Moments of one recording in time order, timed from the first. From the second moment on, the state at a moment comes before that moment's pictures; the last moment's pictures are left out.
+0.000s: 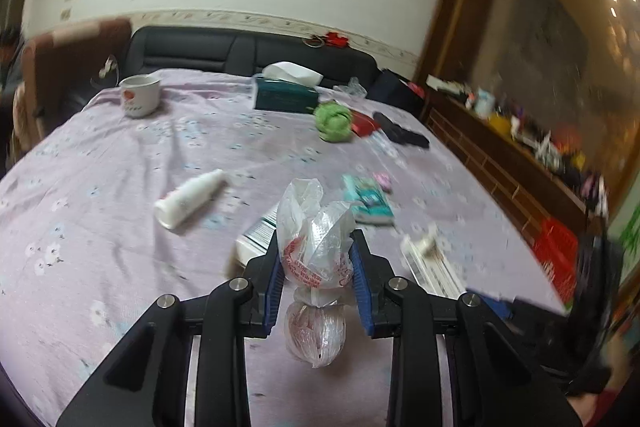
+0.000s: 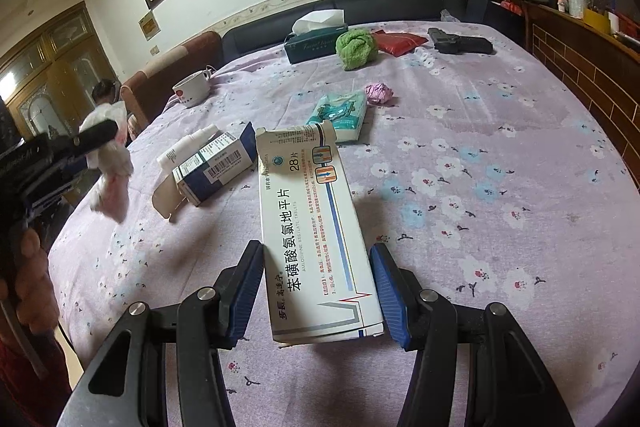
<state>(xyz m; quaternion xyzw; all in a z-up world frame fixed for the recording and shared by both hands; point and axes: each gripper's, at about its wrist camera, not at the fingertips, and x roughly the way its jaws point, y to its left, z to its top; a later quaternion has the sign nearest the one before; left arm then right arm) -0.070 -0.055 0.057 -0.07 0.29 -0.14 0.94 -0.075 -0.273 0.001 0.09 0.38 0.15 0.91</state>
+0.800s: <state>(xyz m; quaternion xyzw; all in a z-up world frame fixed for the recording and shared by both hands) -0.070 -0.080 0.038 -0.01 0.30 -0.10 0.95 -0.078 -0.277 0.003 0.10 0.37 0.13 0.91</state>
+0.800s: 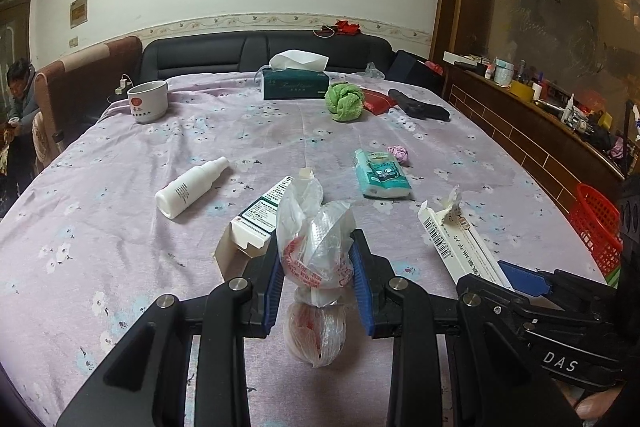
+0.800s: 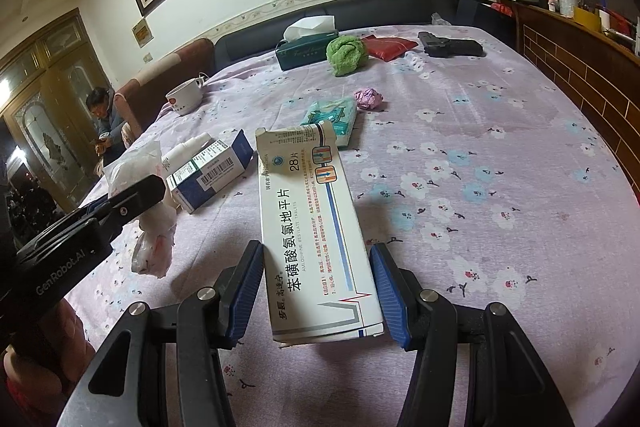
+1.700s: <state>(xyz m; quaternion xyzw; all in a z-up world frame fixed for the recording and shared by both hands) -0.067 -0.086 0.034 -0.01 0.31 -0.10 0.95 -0.077 -0.278 0.003 0.10 0.37 0.13 0.91</state>
